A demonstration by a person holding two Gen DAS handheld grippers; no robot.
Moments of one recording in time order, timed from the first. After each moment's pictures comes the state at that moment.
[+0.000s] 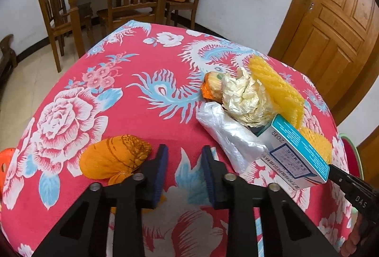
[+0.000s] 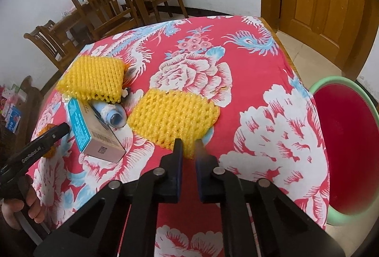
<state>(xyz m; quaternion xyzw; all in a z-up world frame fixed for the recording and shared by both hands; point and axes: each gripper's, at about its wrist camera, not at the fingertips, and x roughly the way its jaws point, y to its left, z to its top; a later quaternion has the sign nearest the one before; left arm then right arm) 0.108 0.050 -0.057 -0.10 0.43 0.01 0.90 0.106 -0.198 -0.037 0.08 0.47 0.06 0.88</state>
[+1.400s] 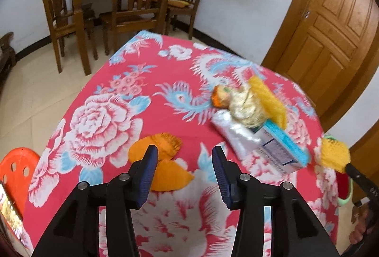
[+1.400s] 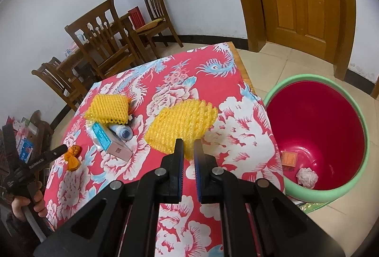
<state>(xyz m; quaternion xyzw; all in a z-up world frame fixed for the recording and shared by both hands) 0.074 0.085 -0.025 -0.11 0.42 0.00 0.90 0.042 -0.256 0.012 0.15 0.39 0.04 0.90</state>
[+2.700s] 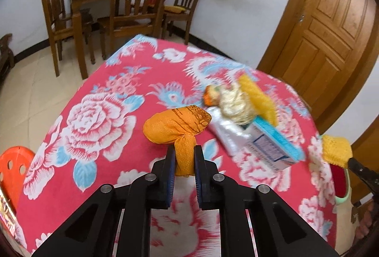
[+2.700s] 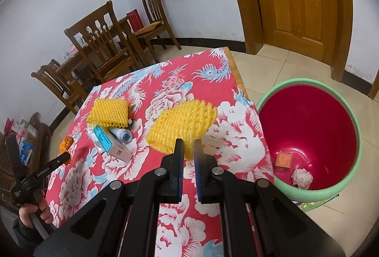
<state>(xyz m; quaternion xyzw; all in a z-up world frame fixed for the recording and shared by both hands) 0.060 0.073 -0.018 -0.12 0.39 -0.02 0.91 0.034 -0.265 0.025 0.15 0.39 0.03 0.91</state>
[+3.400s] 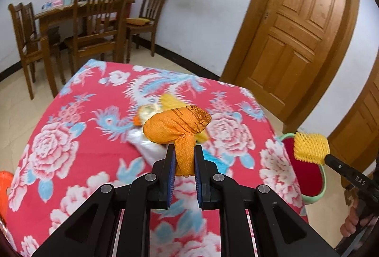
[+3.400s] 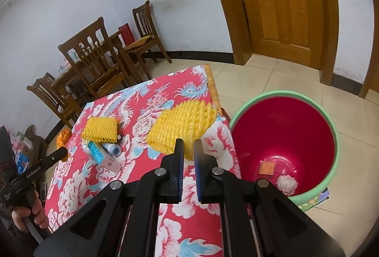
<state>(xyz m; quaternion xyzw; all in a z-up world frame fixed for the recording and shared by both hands) 0.061 -0.005 0.024 -0.10 0.36 -0.11 0.92 0.012 -0.304 0.047 0.16 0.35 0.00 0.92</state>
